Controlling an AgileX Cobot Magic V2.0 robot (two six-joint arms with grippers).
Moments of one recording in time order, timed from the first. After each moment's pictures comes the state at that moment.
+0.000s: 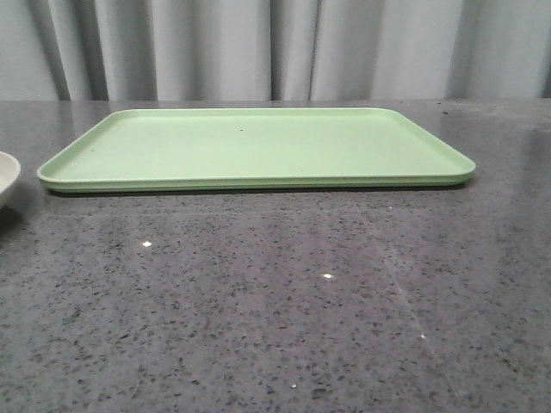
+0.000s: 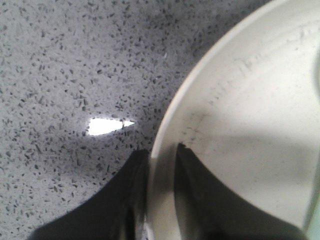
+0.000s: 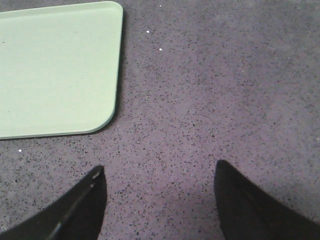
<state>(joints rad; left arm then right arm) 0.21 1.36 -0.95 0.02 0.98 0.03 0.07 0.66 -0.69 0.10 0.67 0.10</state>
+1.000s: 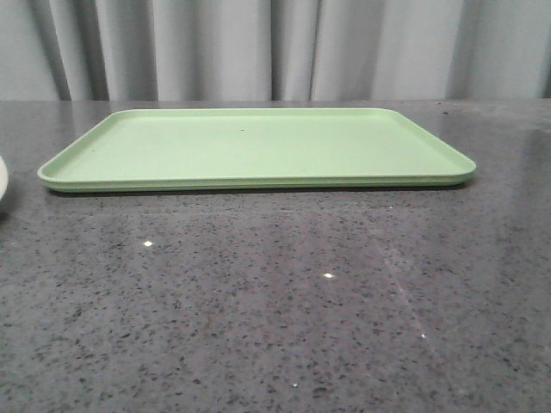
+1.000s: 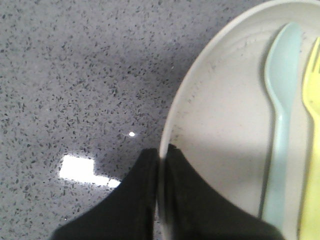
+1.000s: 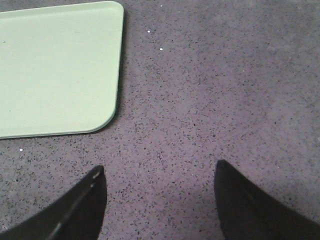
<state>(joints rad) 0.31 1.12 -0.98 -0.12 1.05 0.07 0.07 0.66 -0.69 0.10 0.67 0.10</state>
